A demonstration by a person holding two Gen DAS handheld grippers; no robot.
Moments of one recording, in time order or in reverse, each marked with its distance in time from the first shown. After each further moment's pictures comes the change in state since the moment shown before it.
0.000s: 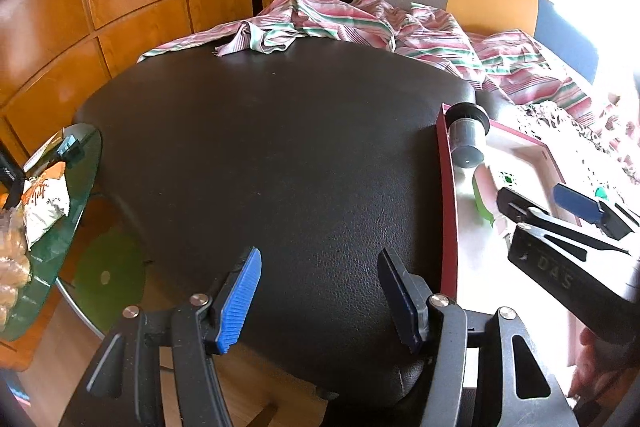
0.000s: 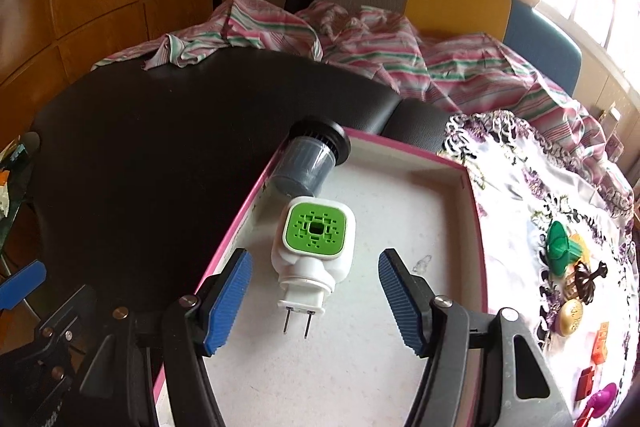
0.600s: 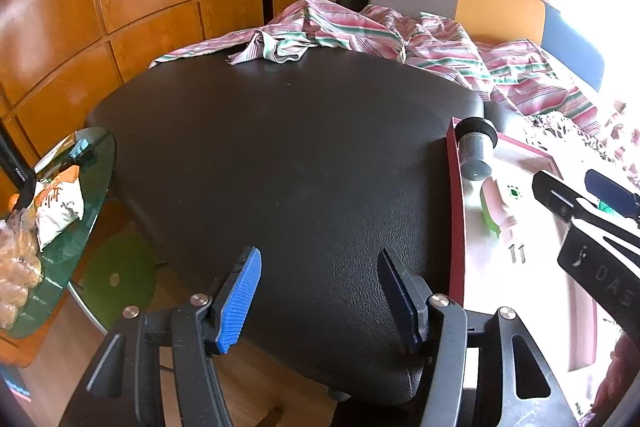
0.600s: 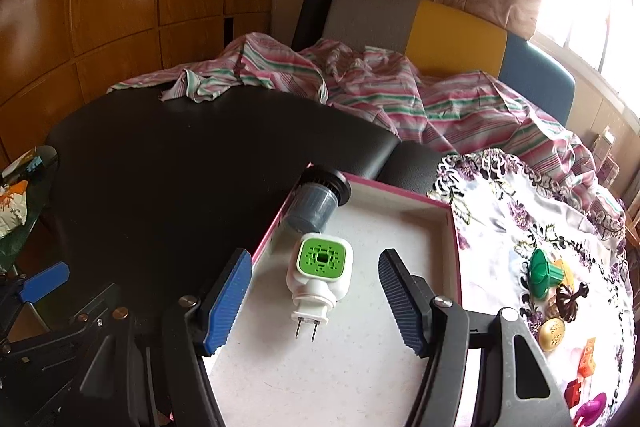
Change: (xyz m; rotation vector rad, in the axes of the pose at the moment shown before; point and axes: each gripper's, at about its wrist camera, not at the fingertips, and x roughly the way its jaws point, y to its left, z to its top) left arm -0.010 0.008 0.004 -0.013 -0.028 0.030; right arm -0.045 0.005 0.007 -0.024 -0.124 0.007
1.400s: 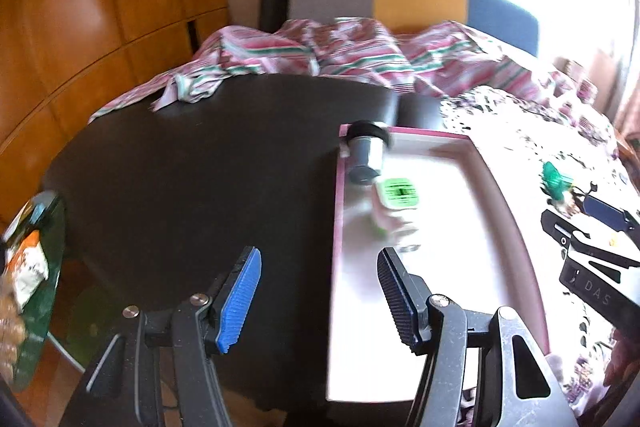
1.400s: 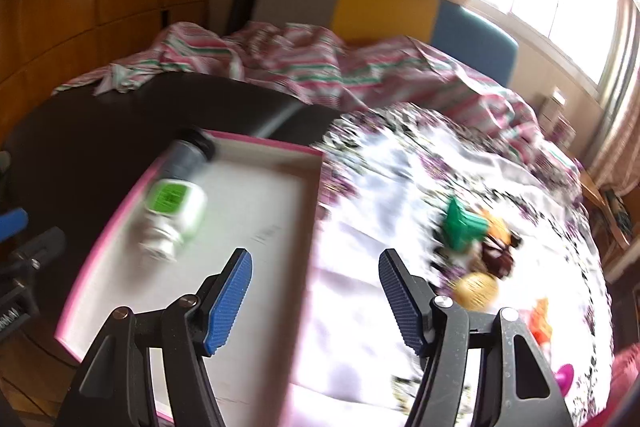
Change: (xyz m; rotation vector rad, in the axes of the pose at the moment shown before) left arm -0.021 -0.089 0.007 0.206 -0.053 -0.154; right arm -0.019 -0.112 -0.047 0.104 0.081 -0.175
